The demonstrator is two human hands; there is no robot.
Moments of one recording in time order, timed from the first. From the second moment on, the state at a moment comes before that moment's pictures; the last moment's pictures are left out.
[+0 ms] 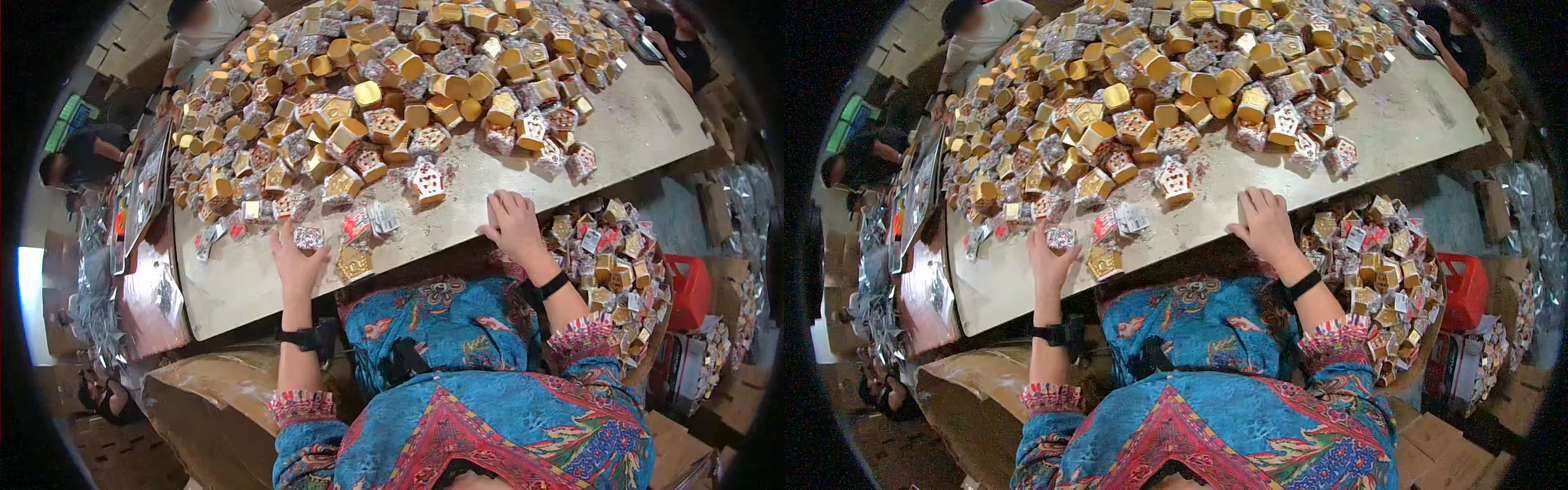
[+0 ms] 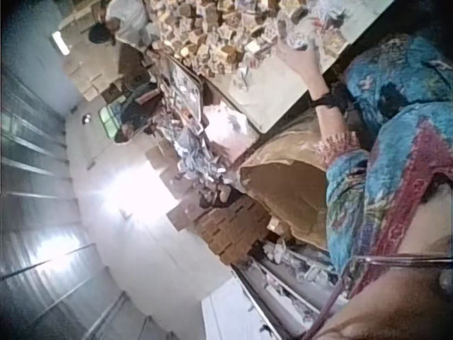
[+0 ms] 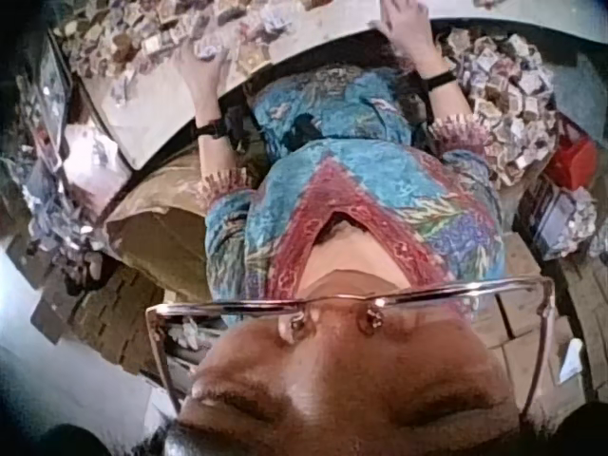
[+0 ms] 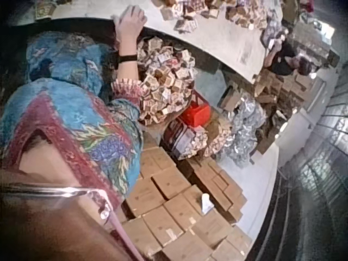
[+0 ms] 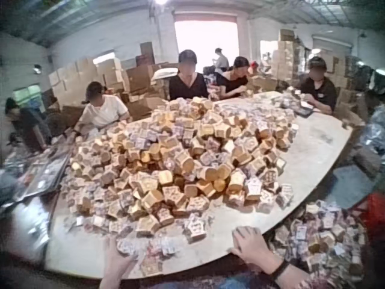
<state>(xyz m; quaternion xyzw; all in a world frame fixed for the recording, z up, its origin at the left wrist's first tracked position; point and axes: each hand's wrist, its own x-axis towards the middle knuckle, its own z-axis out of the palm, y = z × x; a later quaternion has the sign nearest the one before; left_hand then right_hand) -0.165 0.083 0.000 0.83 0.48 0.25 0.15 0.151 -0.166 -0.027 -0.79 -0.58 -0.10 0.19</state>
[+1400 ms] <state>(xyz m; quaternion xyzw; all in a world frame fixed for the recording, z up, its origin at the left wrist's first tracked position) -0.073 0.053 0.040 0.83 0.24 0.29 0.41 0.083 -0.062 -0.012 -0.47 -0.23 0.43 0.74</state>
